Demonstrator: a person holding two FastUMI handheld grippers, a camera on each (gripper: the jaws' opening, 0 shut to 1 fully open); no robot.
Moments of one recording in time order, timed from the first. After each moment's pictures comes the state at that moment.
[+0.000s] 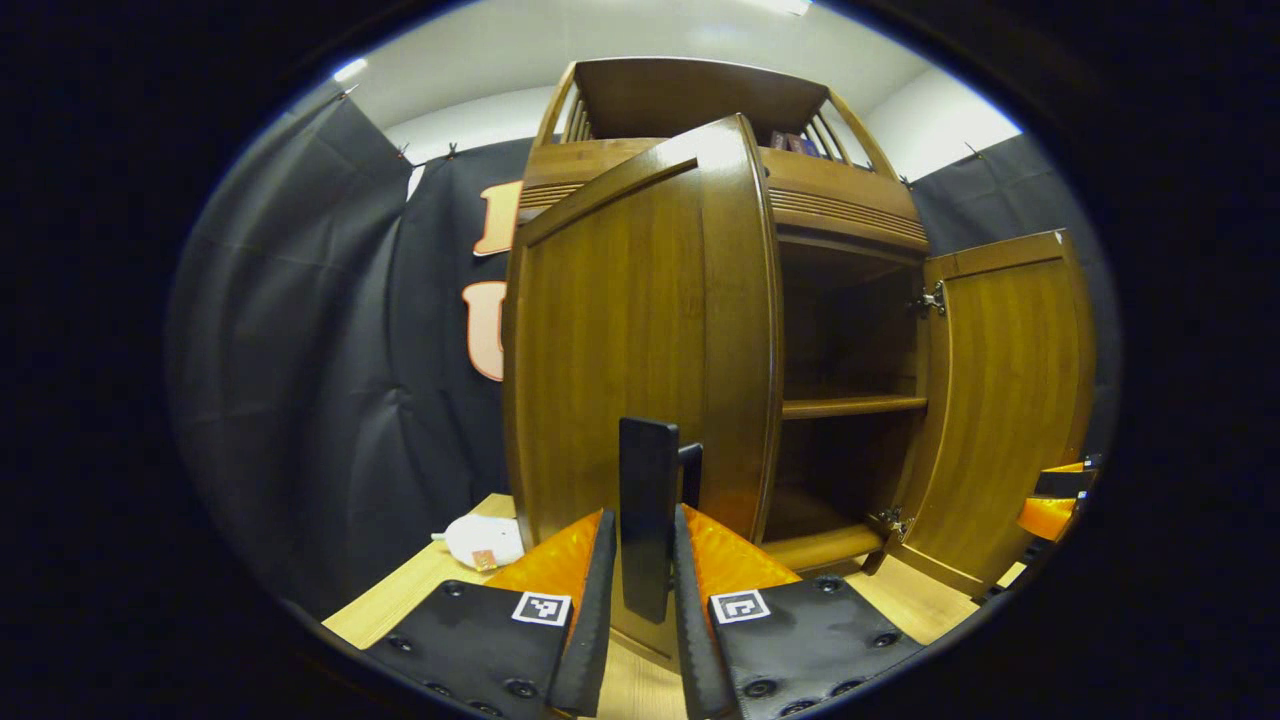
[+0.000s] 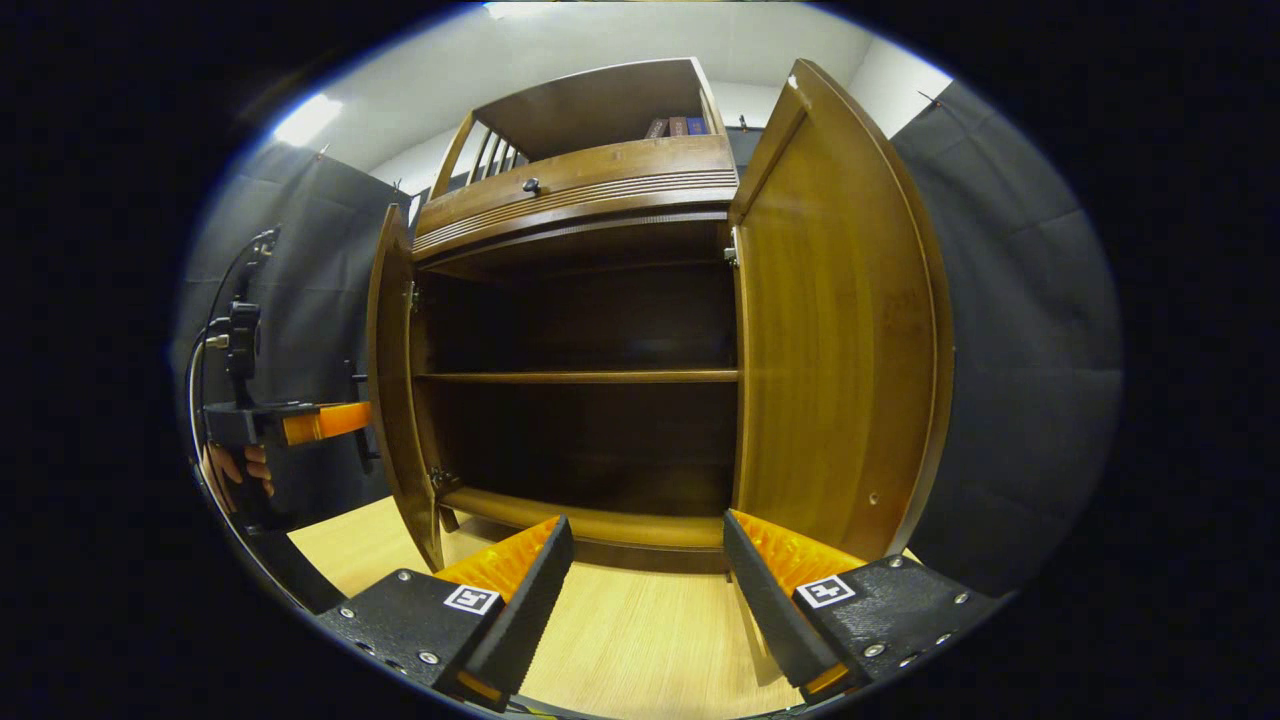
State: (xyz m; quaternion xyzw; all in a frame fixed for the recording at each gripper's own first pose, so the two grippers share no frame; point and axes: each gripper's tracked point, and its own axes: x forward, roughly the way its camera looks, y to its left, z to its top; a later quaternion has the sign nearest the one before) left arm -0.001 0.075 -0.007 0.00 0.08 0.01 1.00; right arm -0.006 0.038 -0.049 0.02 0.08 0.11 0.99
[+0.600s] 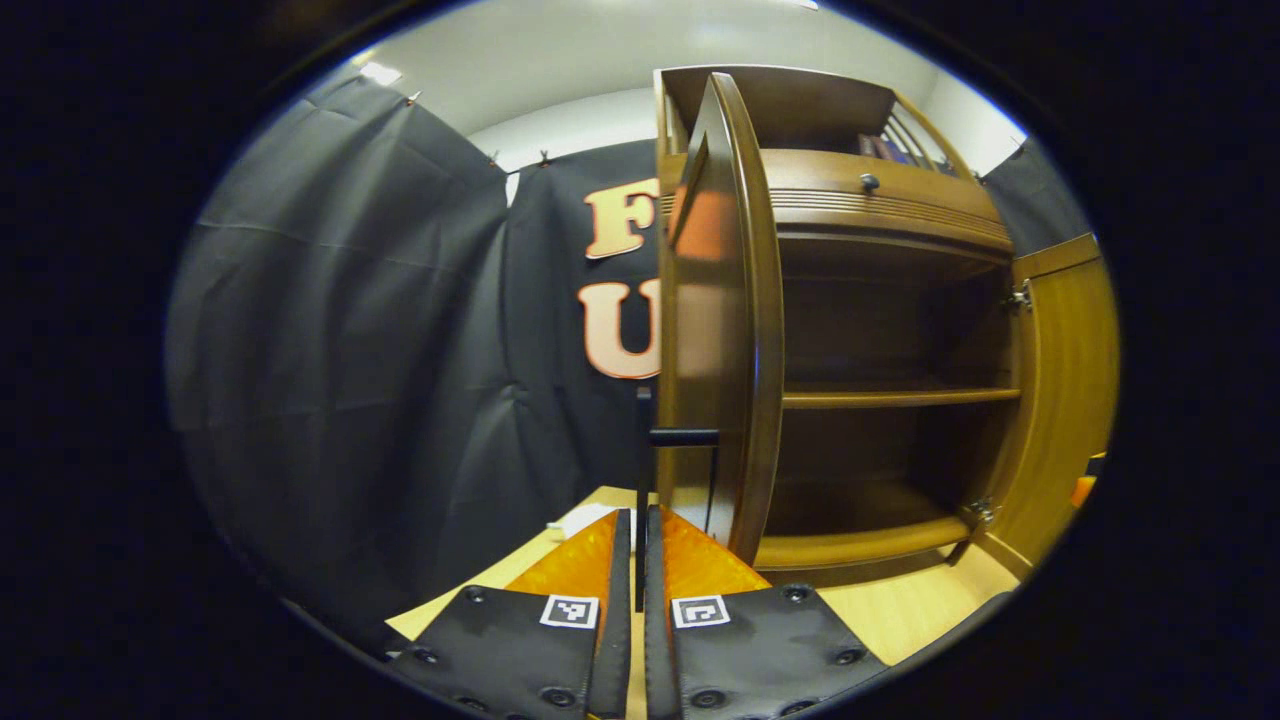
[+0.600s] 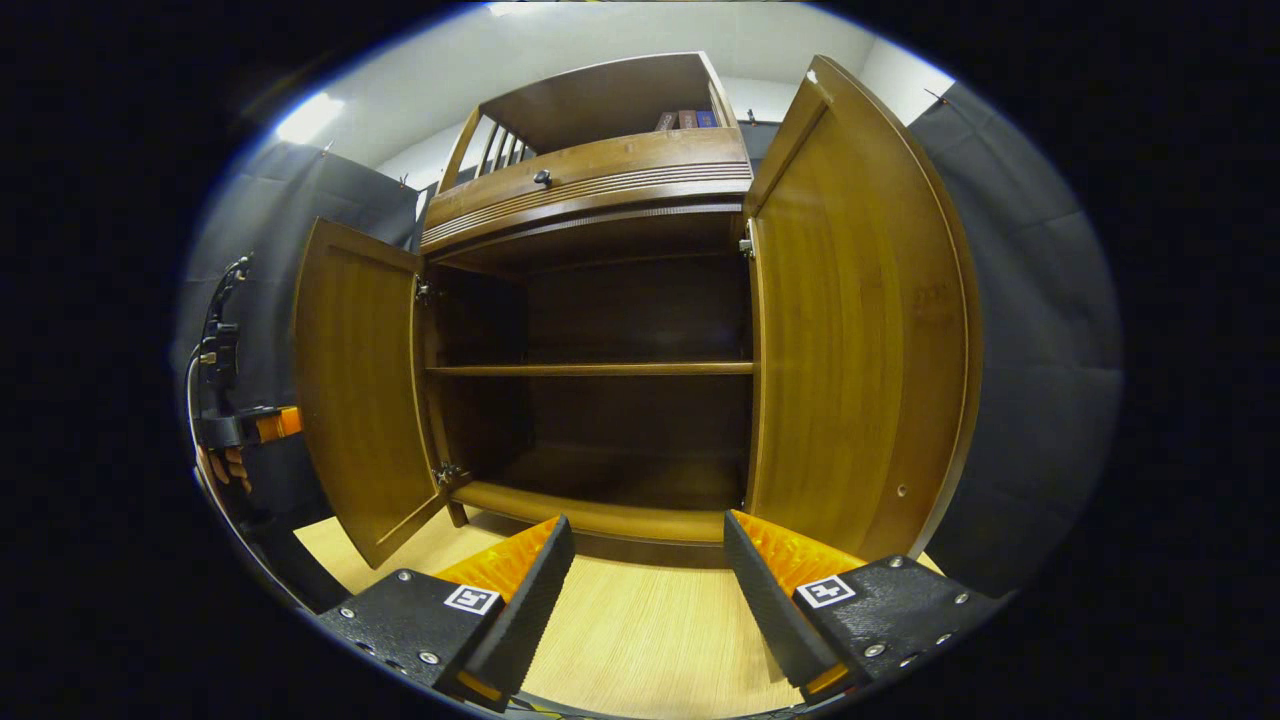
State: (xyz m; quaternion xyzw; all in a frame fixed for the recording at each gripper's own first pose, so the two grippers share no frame) left arm -0.040 0.180 -0.011 0.01 0.08 0.14 0.99; right arm -0.007 0.048 -0.054 0.01 0.09 0.11 0.99
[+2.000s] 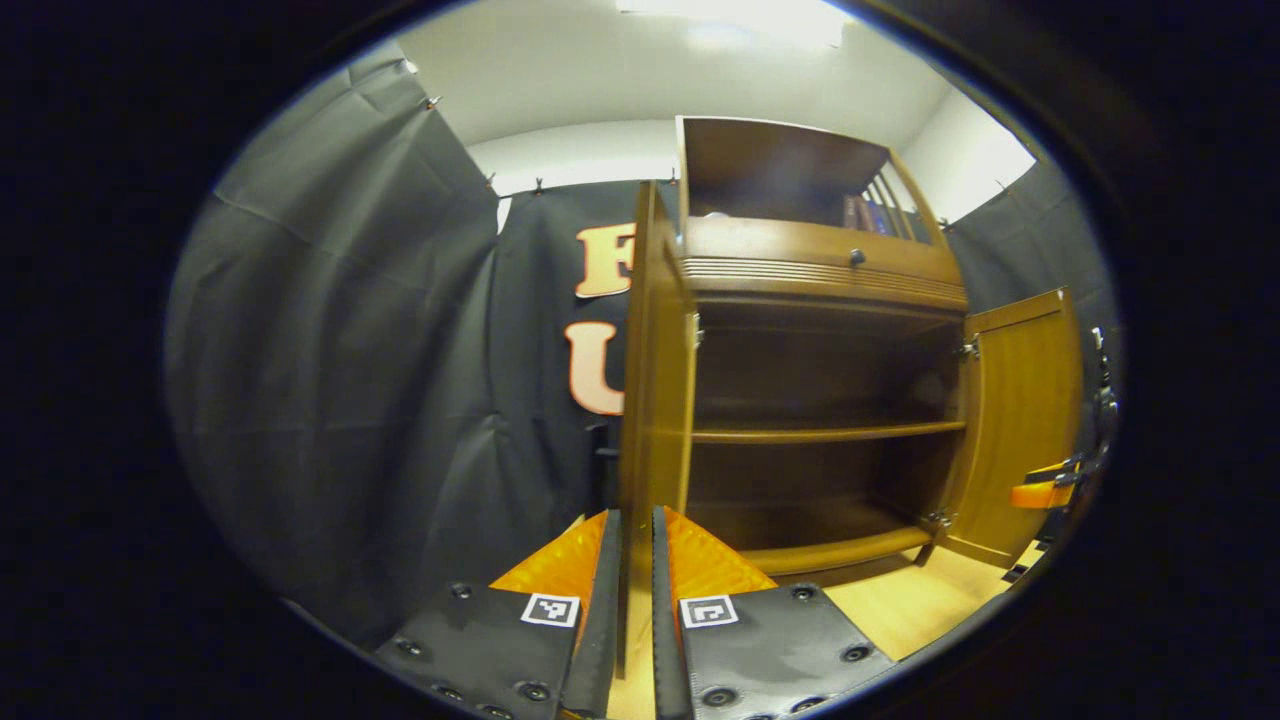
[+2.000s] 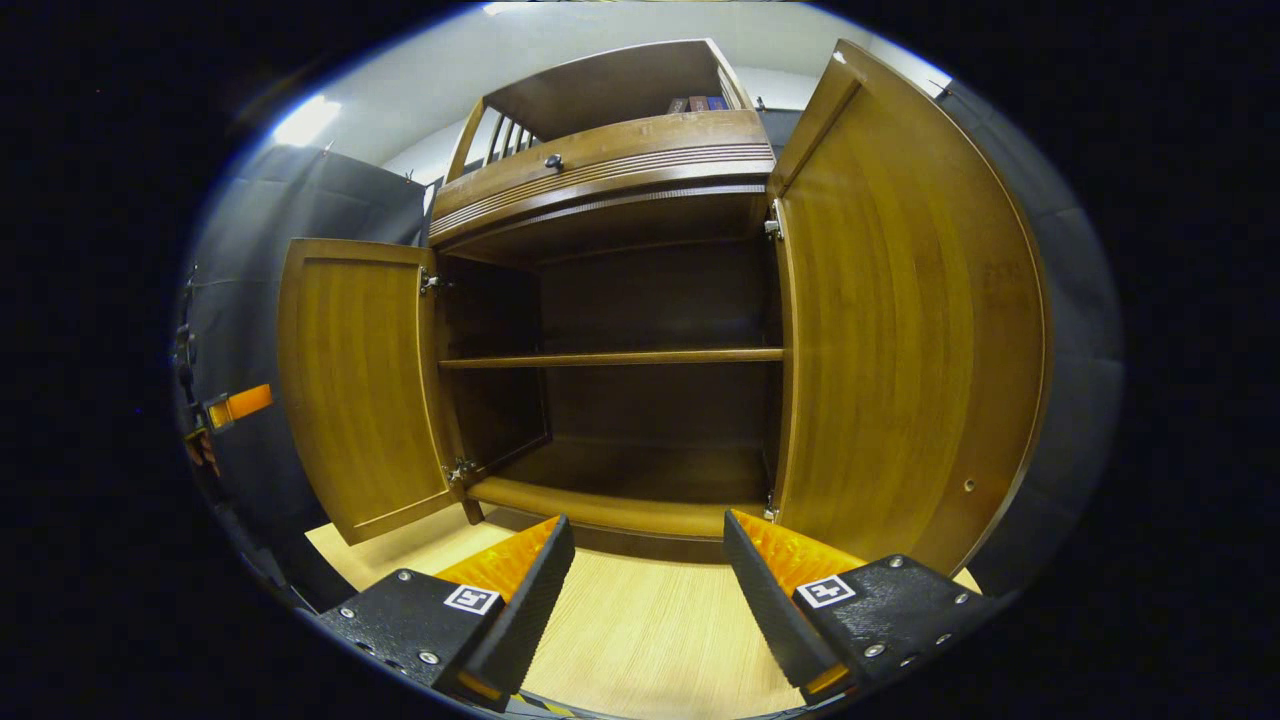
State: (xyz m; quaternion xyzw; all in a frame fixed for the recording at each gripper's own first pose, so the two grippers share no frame) left arm -0.101 0.202 0.042 0.00 0.02 0.05 1.00; right arm -0.002 0.064 -0.069 0.02 0.11 0.14 0.98
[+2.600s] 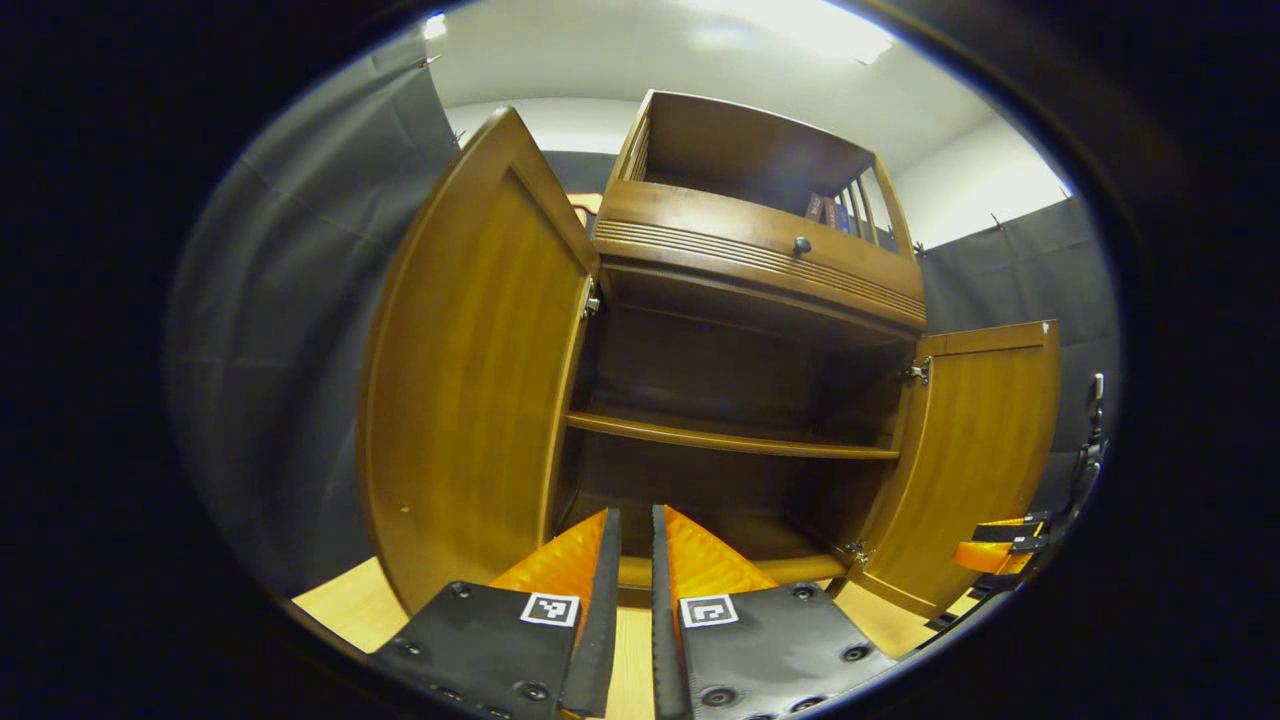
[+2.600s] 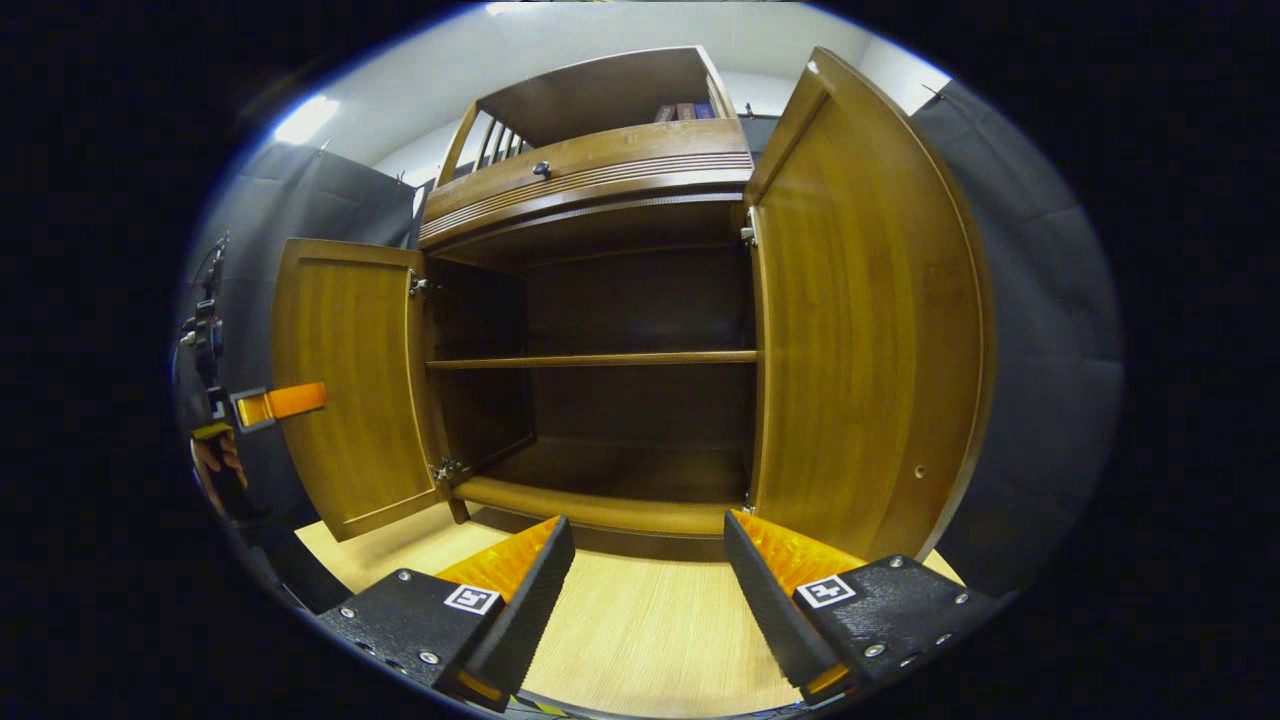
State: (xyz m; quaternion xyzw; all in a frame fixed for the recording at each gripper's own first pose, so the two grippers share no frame) left arm -0.030 0.105 0.004 -0.08 0.04 0.00 1.00; right arm -0.004 0.056 -0.058 0.02 0.10 0.11 0.99
